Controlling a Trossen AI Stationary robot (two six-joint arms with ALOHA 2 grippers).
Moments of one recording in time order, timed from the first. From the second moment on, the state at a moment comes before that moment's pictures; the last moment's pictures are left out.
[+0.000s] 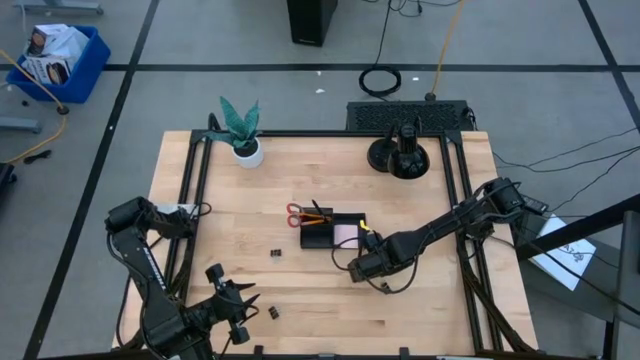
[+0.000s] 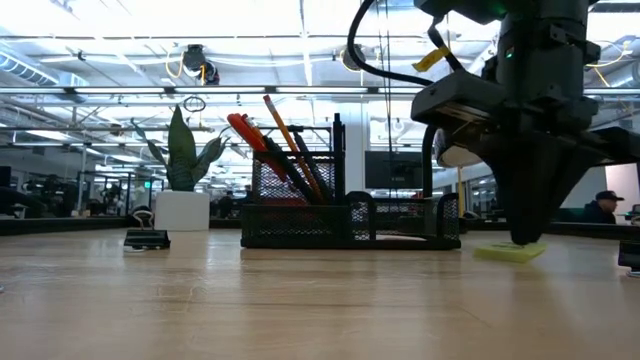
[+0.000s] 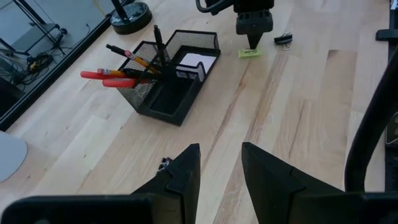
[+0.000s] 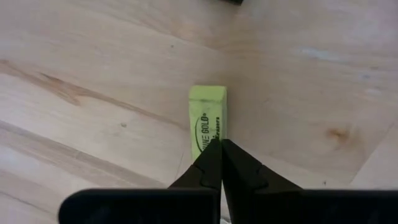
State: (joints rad) left arm -1.02 1.80 1.59 -1.41 -0.92 -1.41; right arm 0.39 1.78 1.07 -0.68 0.00 1.67
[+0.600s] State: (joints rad) left arm -1.03 1.80 1.59 -1.41 -0.92 -1.40; right arm 0.39 1.78 1.07 -0.63 0.00 1.66
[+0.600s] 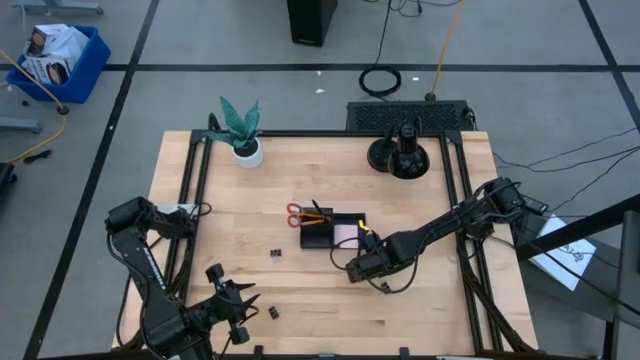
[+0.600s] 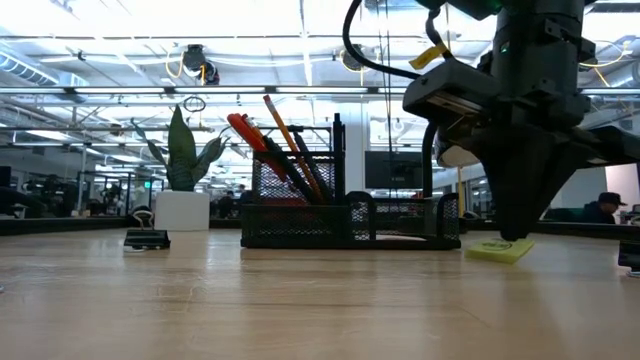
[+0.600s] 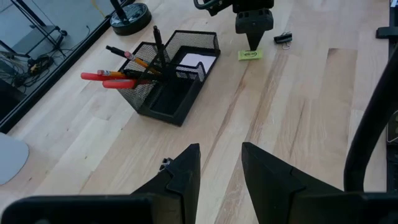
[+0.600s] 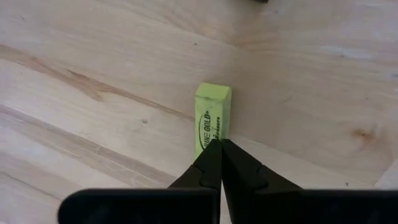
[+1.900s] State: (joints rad) left arm -1.02 1.80 1.59 -1.41 -0.92 -1.39; right arm 0.39 1.78 1.07 -0.52 0.00 1.64
